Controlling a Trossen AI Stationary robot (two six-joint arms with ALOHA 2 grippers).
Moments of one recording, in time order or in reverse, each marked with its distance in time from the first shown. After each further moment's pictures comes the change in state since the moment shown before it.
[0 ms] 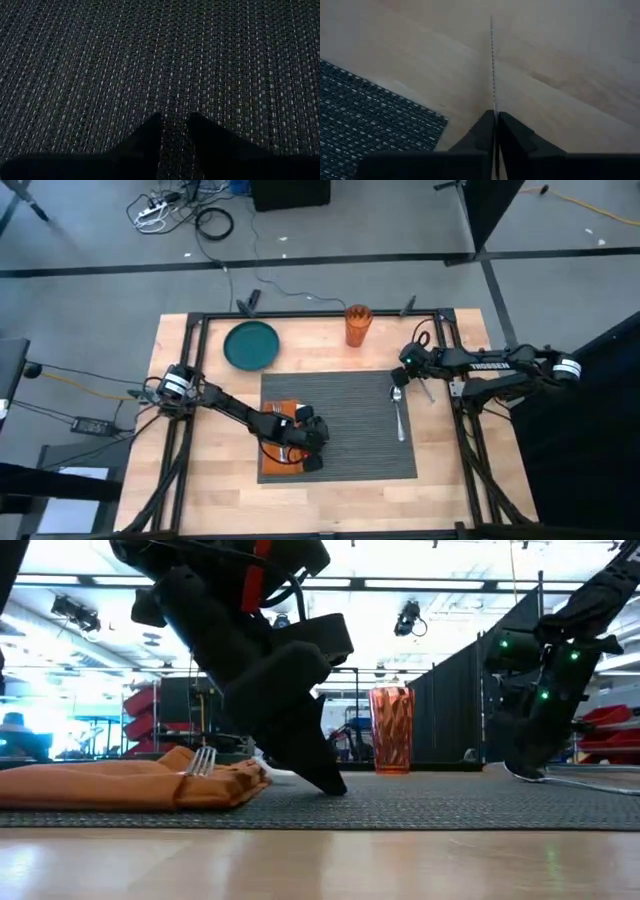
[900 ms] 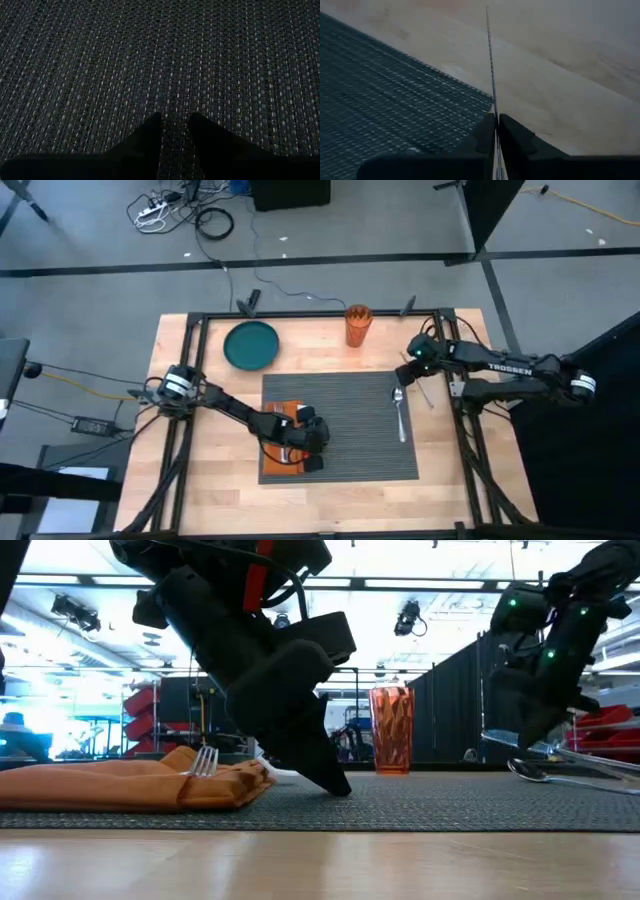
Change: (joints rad) left arm 0.000 -0.004 0.000 0.022 0.000 0.015; right arm 0.003 -0.272 0.138 -0.242 -0.199 0.020
